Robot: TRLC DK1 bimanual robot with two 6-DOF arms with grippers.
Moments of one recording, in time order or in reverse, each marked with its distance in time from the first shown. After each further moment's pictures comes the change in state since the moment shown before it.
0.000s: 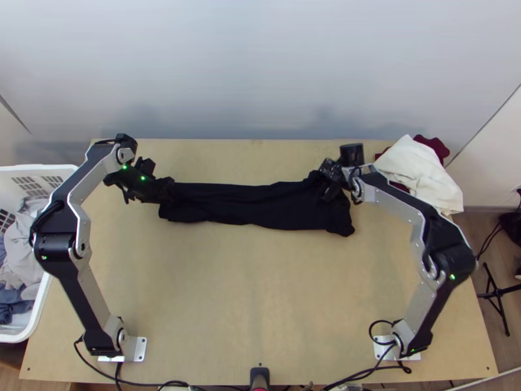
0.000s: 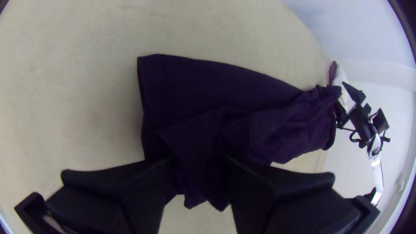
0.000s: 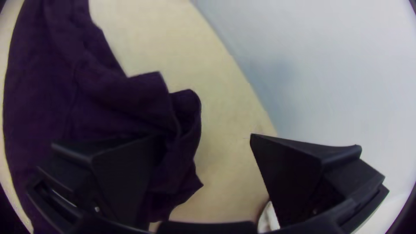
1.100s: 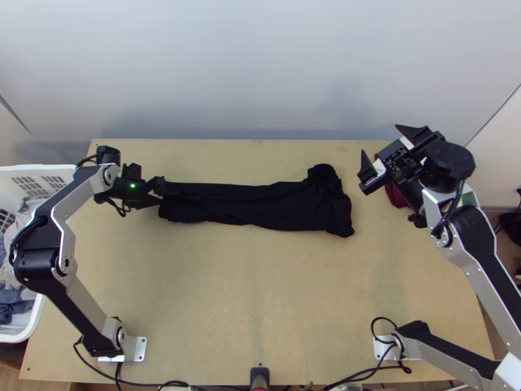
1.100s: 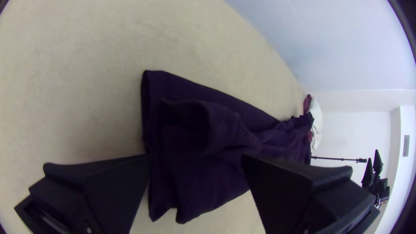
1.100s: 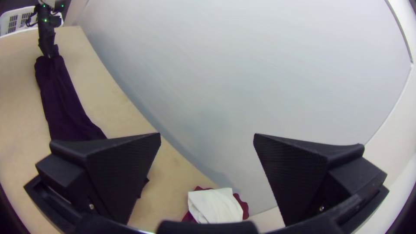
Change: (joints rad) left arm 0.071 -0.149 -0.304 0.397 0.172 -0.169; right arm 0.051 -0.764 -0.078 -0.185 0.089 0.141
